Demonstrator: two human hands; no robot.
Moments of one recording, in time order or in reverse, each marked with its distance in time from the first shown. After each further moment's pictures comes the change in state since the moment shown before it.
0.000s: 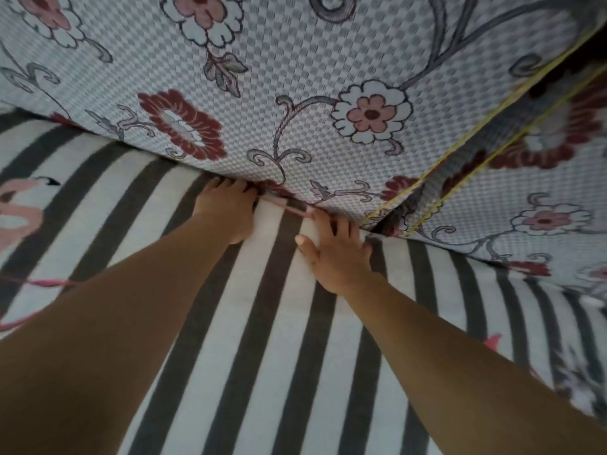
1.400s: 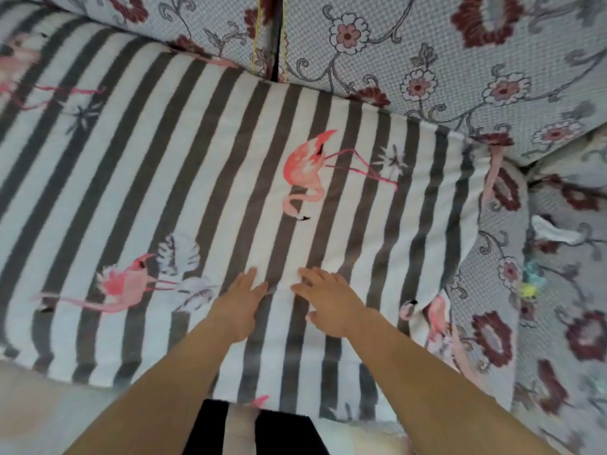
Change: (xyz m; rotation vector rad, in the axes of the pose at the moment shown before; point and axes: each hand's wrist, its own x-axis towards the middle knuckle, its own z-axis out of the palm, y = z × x) left_hand -0.469 0.345 0.090 -0.276 -0.505 0.060; right_hand -0.453 0.245 0.045 -0.161 -0.472 -0.461
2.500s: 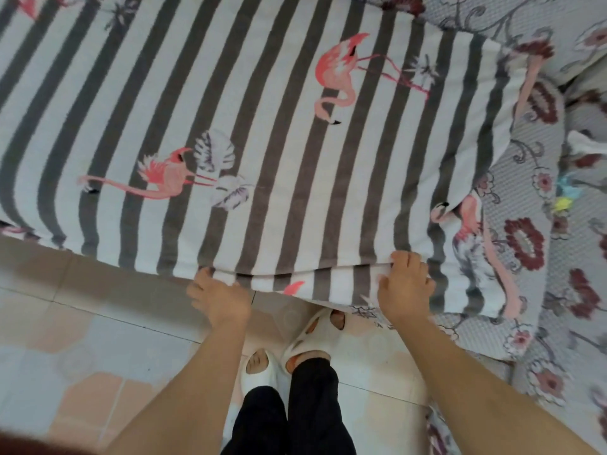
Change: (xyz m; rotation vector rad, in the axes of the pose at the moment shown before) left_hand -0.111 -0.014 0.175 -1.031 0.732 -0.830; right_hand -0.105 -0.048 0.166 0.191 0.497 0.784
